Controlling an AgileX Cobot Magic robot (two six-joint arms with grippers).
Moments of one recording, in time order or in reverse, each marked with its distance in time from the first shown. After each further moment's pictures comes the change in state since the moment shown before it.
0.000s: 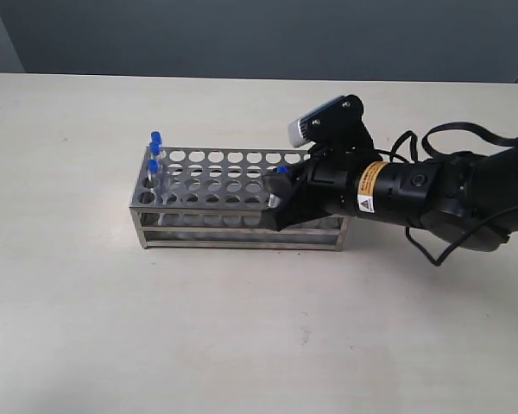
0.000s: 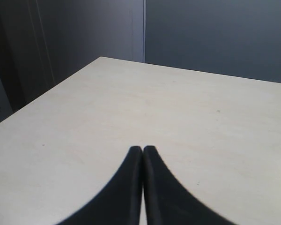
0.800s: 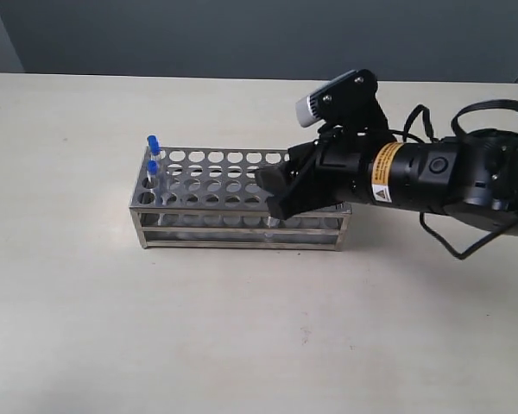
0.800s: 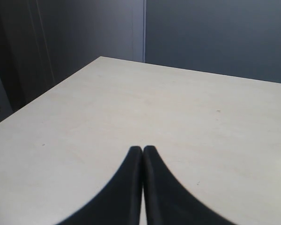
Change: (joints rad) left arm 0.000 0.000 0.000 0.000 0.000 0.000; right arm 0.000 -0.131 -0.003 -0.164 0.096 0.177
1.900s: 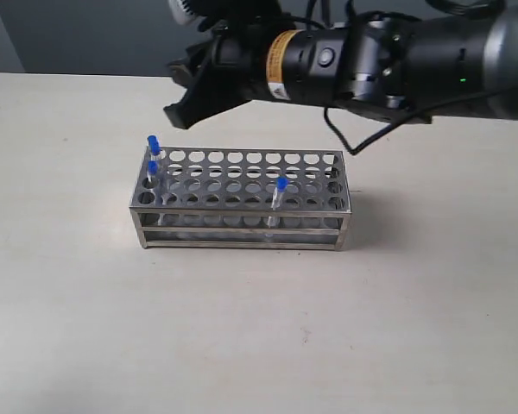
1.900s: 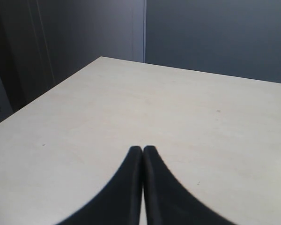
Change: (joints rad) left arm 0.000 0.000 0.000 0.000 0.000 0.000; right arm 0.160 0.124 -0.483 -0.127 0.216 0.000
